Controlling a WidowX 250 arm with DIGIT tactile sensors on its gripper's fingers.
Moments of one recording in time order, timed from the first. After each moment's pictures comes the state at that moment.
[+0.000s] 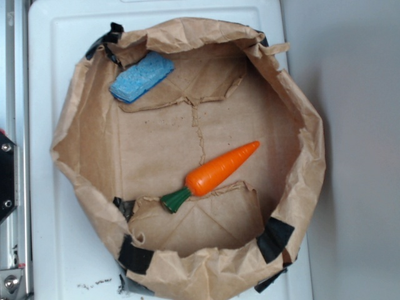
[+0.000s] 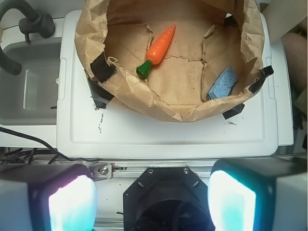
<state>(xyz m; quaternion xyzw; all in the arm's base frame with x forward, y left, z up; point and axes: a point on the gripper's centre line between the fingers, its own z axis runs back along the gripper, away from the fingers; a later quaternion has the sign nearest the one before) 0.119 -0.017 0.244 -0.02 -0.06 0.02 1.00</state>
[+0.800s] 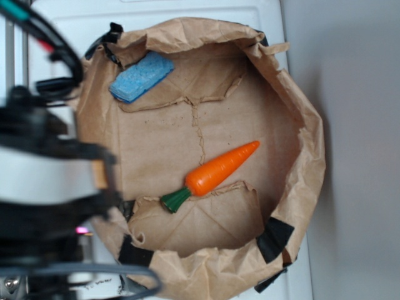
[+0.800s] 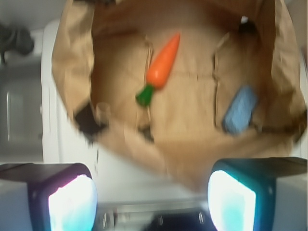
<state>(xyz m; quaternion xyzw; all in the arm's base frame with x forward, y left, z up) 0.215 -0.025 0.194 -0.01 -0.05 0.06 1.00</state>
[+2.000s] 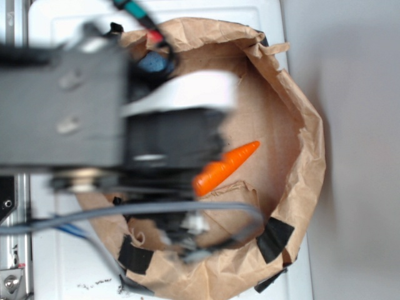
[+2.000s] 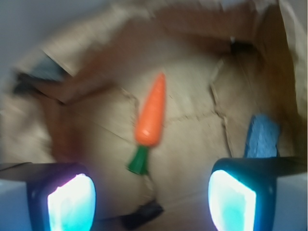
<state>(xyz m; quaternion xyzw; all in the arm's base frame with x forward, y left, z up) 0.227 -0.004 0.137 -0.02 -0.11 0.17 0.98</state>
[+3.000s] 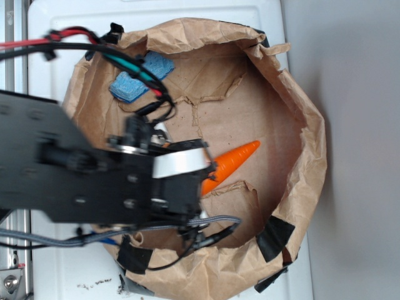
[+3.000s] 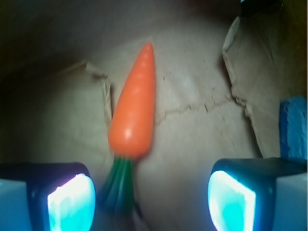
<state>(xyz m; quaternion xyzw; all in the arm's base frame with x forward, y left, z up) 0.260 -0.006 0.076 0.02 -0.12 0.22 0.97</state>
